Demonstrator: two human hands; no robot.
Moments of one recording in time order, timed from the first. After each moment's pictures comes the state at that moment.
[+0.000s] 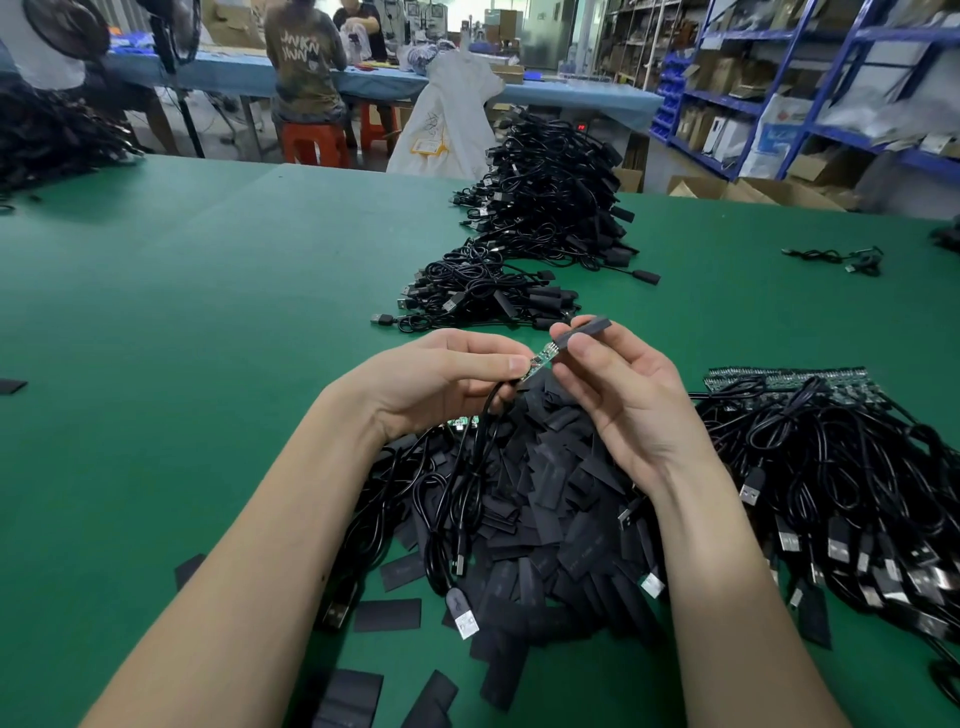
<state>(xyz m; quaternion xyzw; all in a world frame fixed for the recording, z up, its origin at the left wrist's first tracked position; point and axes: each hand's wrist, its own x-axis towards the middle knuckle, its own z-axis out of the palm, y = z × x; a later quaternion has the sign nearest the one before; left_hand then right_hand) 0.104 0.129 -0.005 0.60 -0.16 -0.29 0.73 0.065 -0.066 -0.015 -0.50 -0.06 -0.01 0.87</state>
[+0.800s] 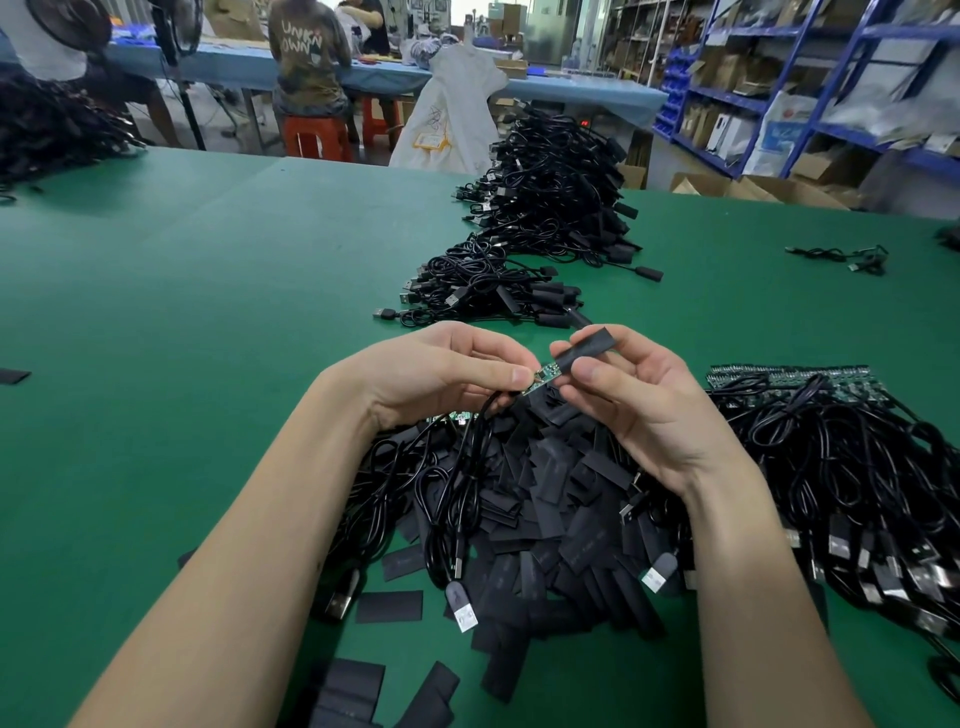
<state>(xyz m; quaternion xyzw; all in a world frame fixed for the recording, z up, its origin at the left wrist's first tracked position) 0.101 0.136 0.001 0.65 -0.22 -0.30 0.67 0.057 -0.081 -0.010 -0.54 -0.13 0.07 0.83</state>
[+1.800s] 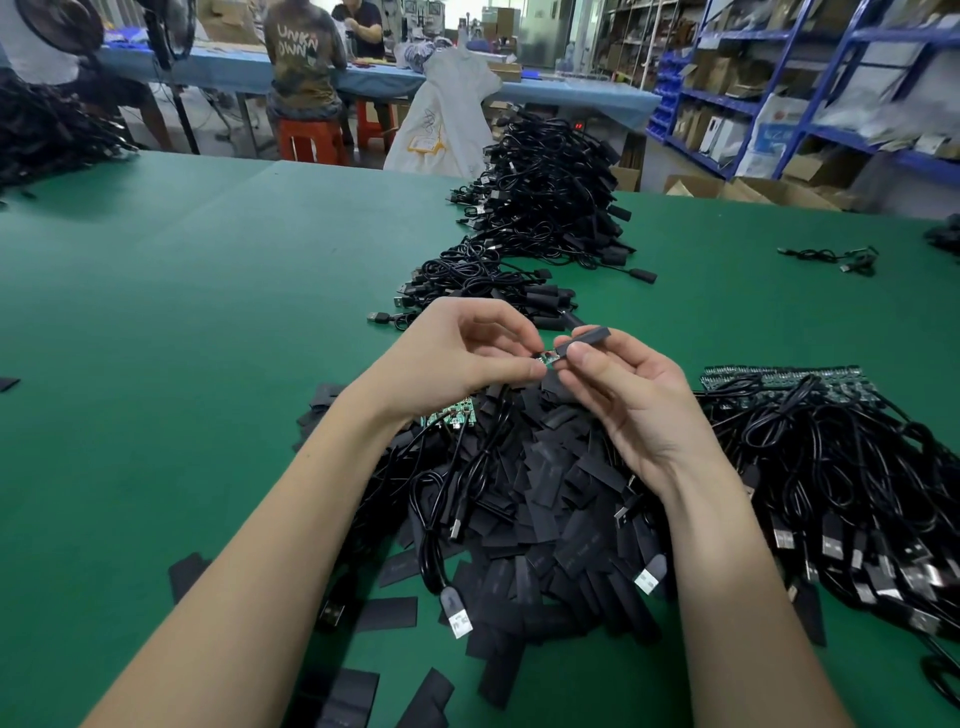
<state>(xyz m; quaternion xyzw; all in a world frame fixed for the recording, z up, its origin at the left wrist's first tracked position) 0.103 0.119 0.000 0.76 -0.25 -0.04 0.60 0.068 -0.076 -0.021 -0.52 -0.04 -0.01 0.85</state>
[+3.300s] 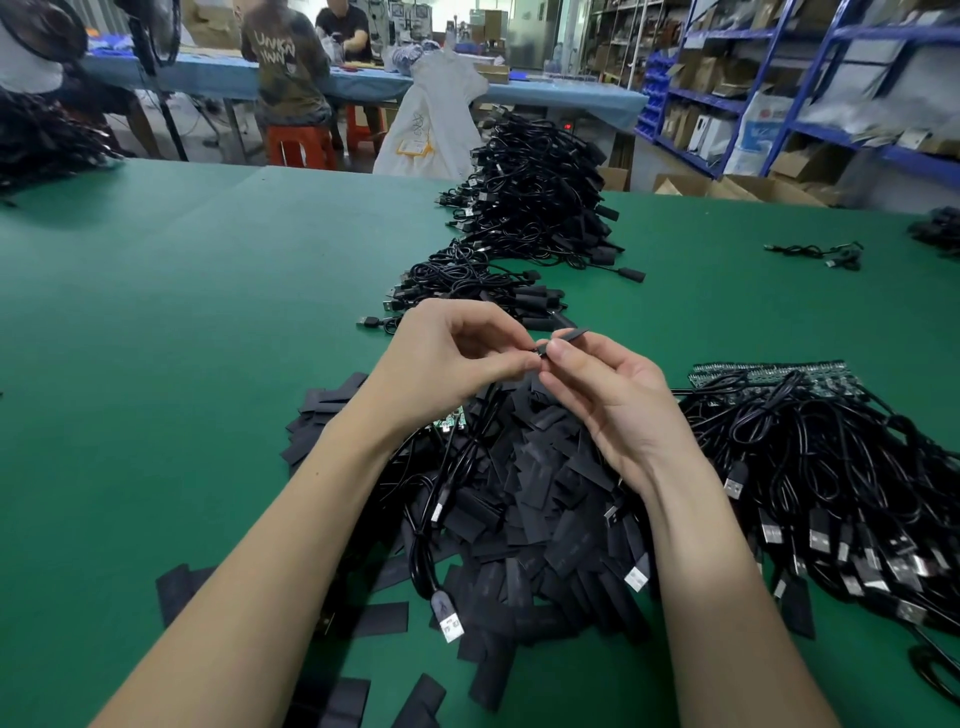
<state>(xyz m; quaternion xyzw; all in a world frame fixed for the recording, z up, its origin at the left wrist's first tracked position) 0.103 0.113 -0.008 0.77 -0.28 0.06 0.57 0.068 -0.072 -0.019 -0.52 -0.01 0.00 0.86</state>
